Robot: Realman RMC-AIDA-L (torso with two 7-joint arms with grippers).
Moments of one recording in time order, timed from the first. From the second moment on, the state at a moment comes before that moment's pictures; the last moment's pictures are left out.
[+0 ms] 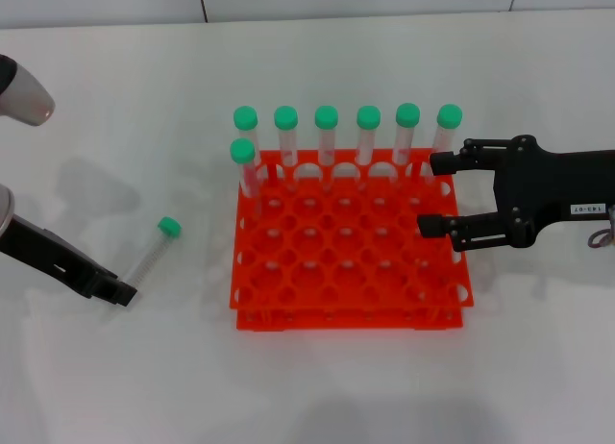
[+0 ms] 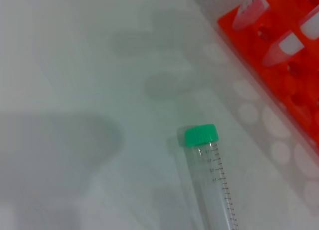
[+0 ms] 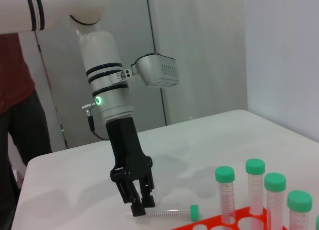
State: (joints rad) left arm -0.66 -2.03 0.97 0.92 2.67 1.60 -2.21; right arm 0.34 2.01 -1.18 -1.07 -1.67 -1.52 1.54
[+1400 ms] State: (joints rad) left arm -0.66 -2.02 0.97 0.91 2.67 1.59 -2.21; right arm 0.34 2.01 -1.18 -1.07 -1.67 -1.52 1.54
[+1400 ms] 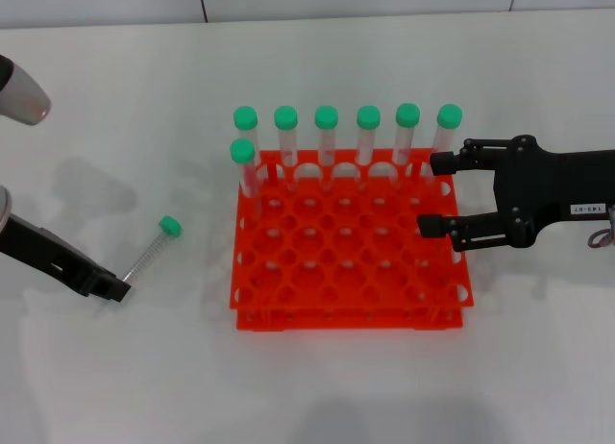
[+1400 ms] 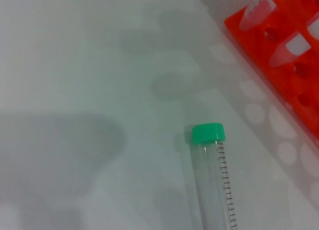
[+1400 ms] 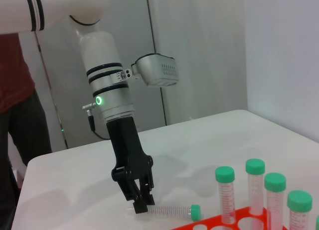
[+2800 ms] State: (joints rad) left arm -0.67 -2.02 0.96 0.89 2.68 1.55 -2.20; right arm 0.35 2.01 -1.18 -1.07 -1.67 -1.50 1.54
